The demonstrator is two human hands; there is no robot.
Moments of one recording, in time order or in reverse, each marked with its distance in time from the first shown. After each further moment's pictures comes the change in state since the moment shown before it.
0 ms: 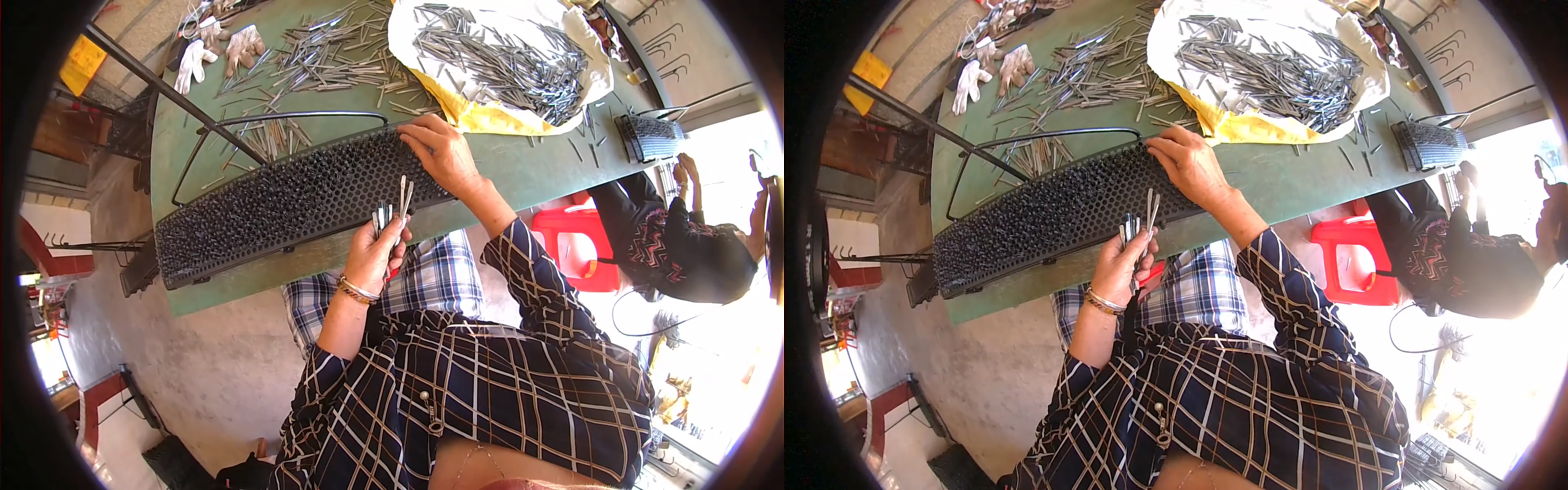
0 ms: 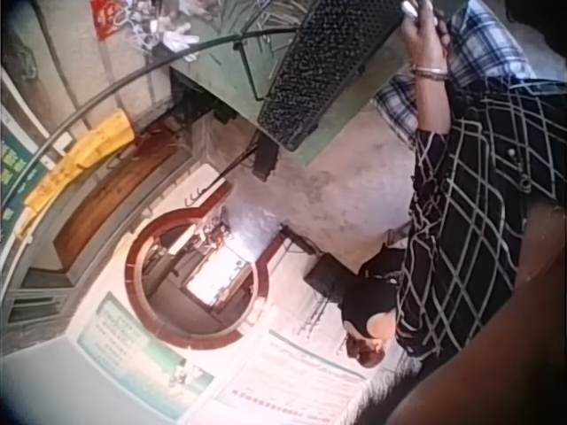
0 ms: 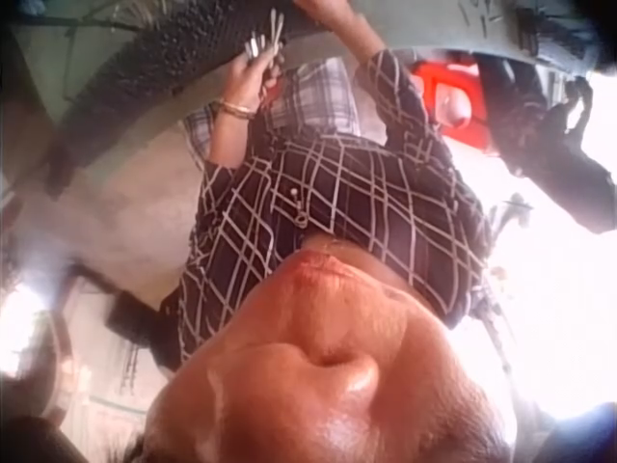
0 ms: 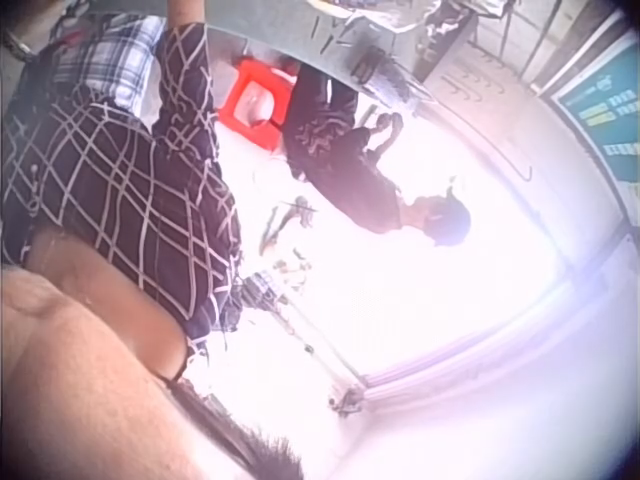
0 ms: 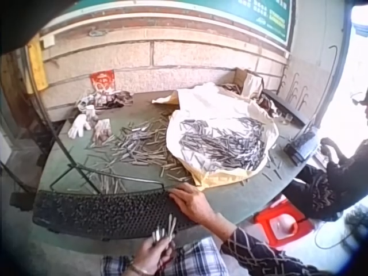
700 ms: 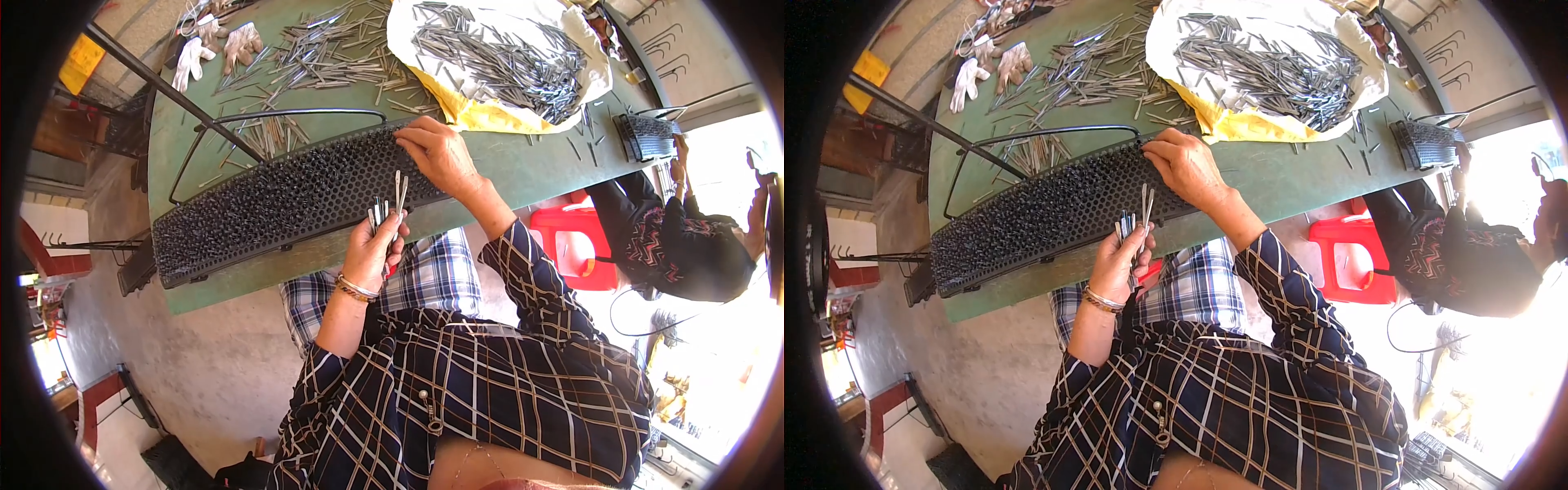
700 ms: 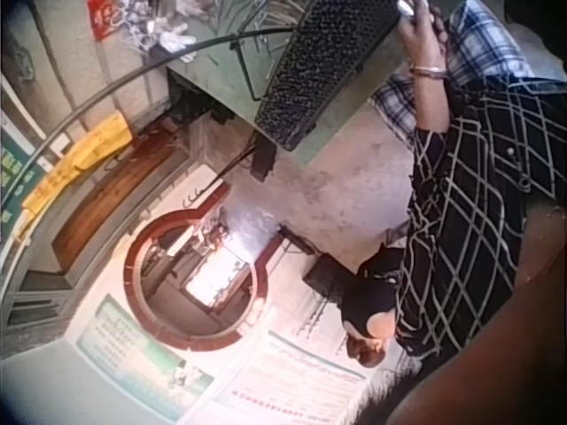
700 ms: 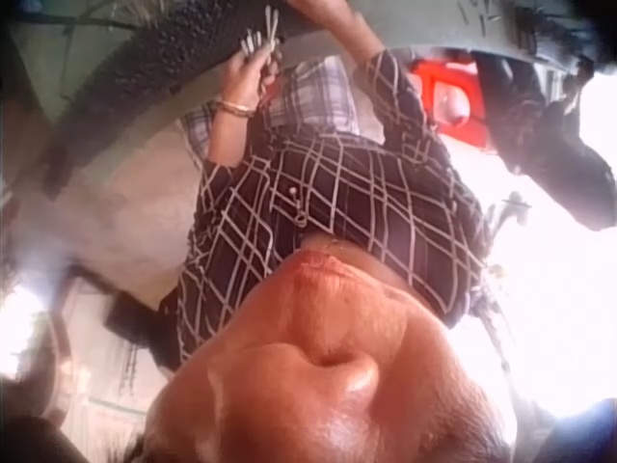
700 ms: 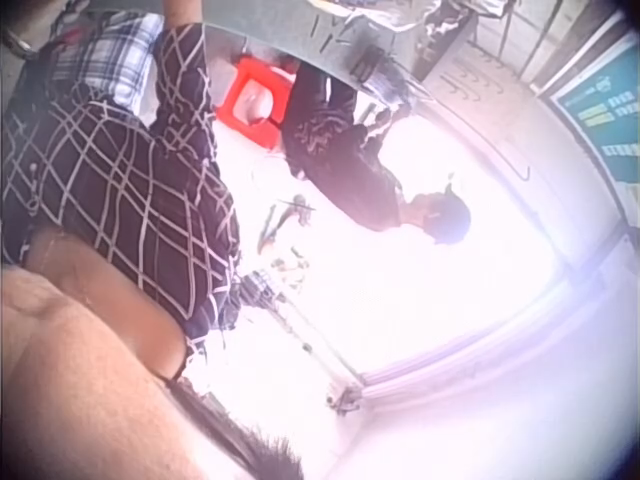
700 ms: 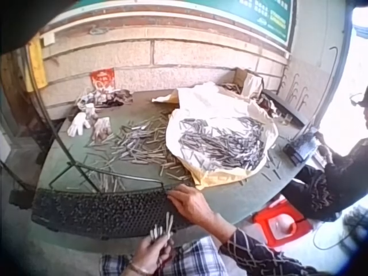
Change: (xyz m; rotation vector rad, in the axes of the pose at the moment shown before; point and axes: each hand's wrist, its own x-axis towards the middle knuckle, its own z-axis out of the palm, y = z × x) left_hand -0.001 -0.001 -0.002 -0.038 0.017 0.009; right_hand -0.002 -0.007 0.002 -0.025 -0.073 0.018
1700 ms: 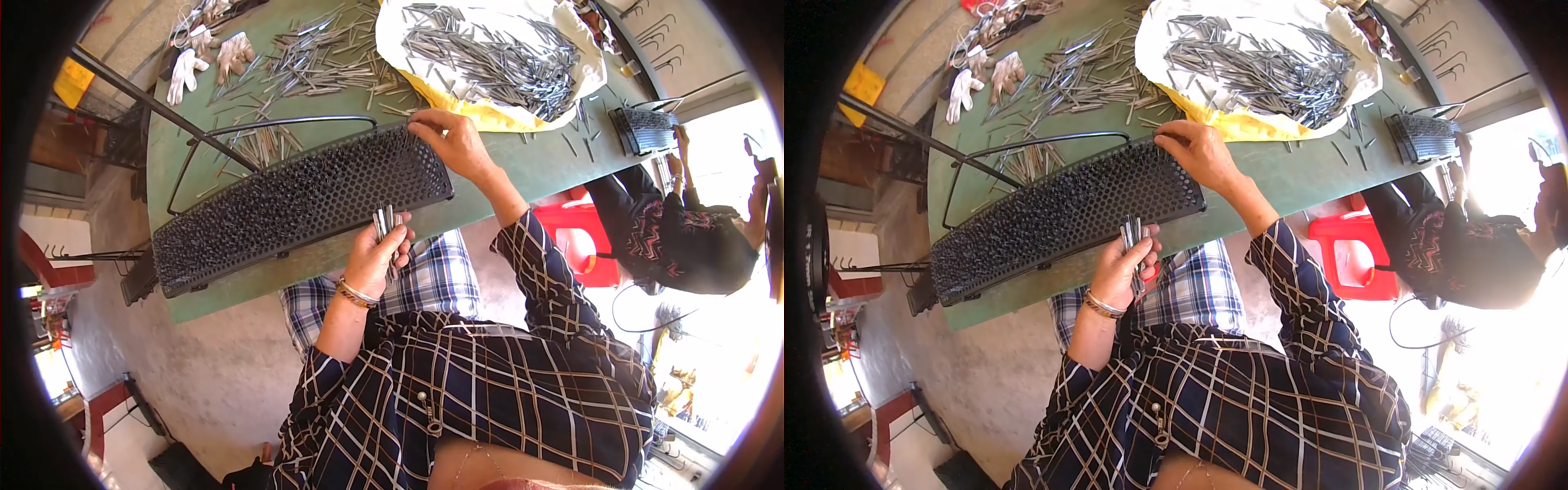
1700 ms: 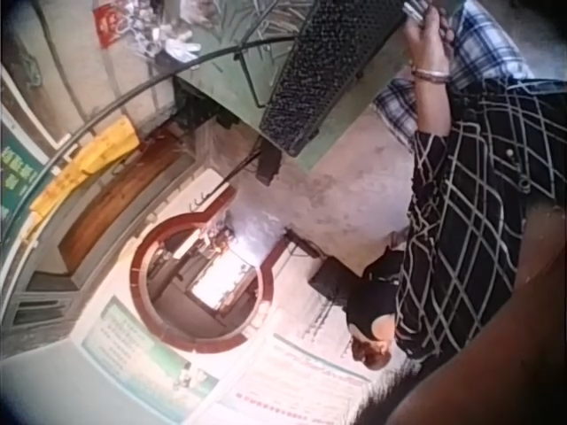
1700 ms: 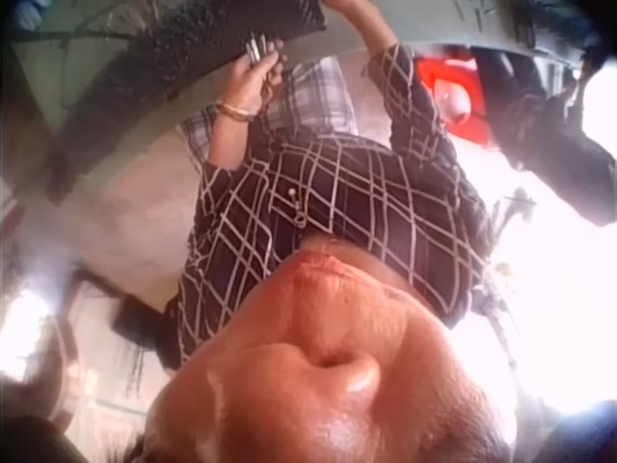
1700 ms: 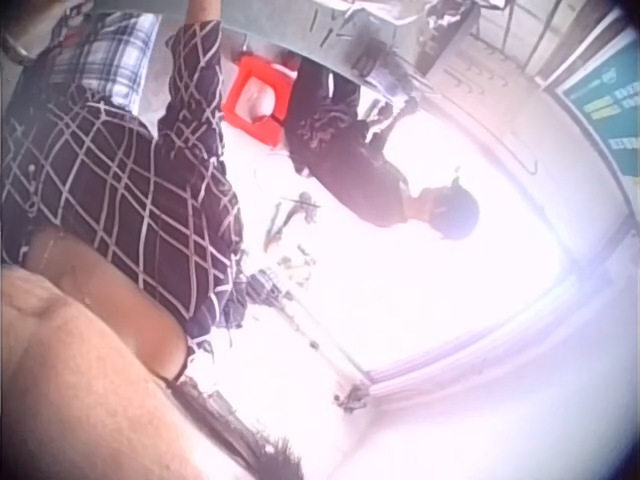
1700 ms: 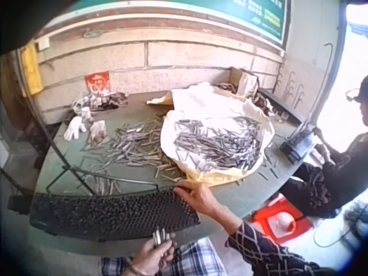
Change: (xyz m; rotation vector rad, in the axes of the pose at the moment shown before) left_hand 0.004 -0.007 0.006 -0.044 -0.120 0.003; right_hand 0.007 0.019 -0.033 0.252 -0.081 0.349
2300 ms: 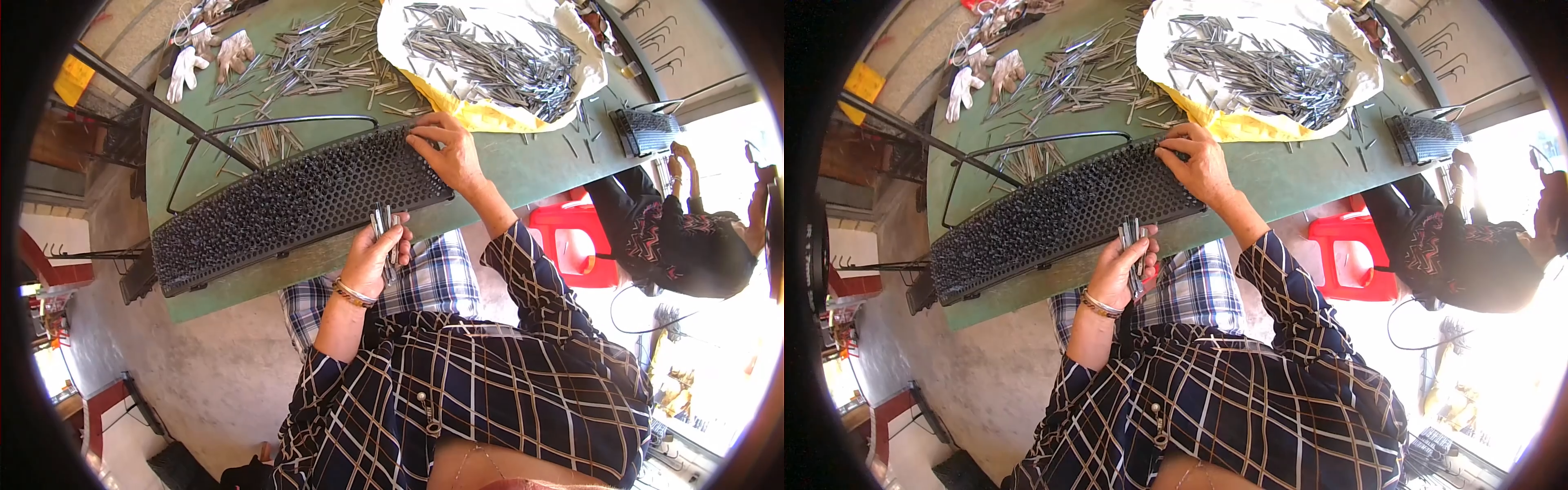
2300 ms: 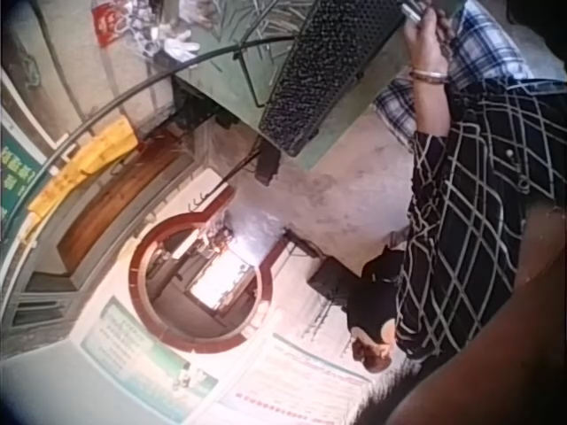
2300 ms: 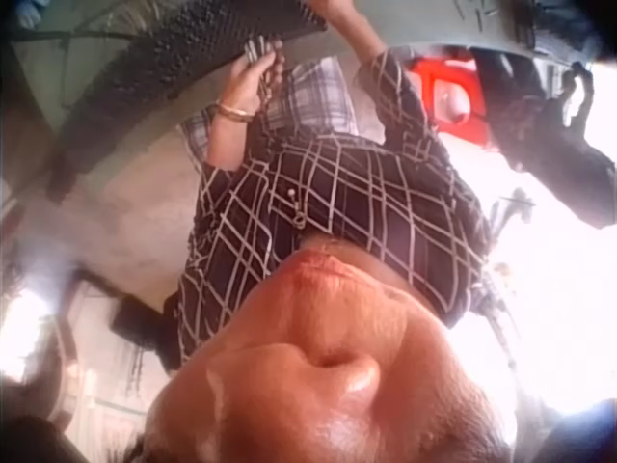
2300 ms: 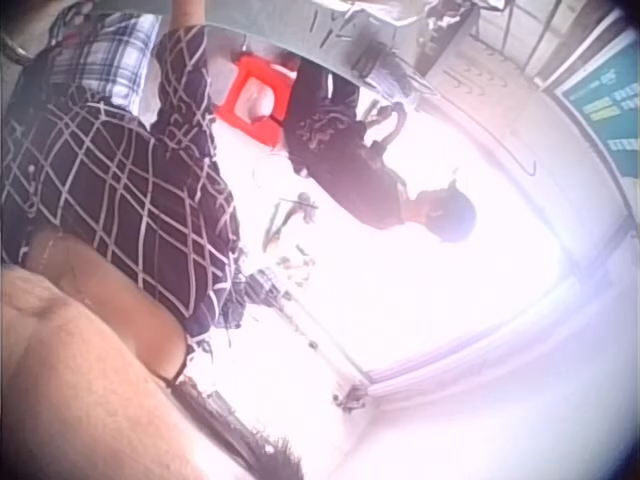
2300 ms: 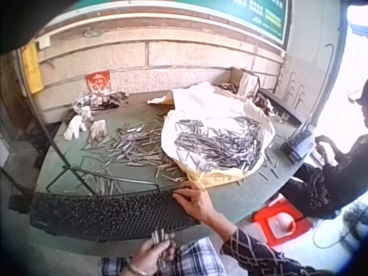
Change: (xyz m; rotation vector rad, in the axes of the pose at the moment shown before) left_hand 0.001 0.002 -0.003 -0.062 -0.015 -0.026; right_hand -0.012 0.019 0.019 -0.185 0.195 -0.216
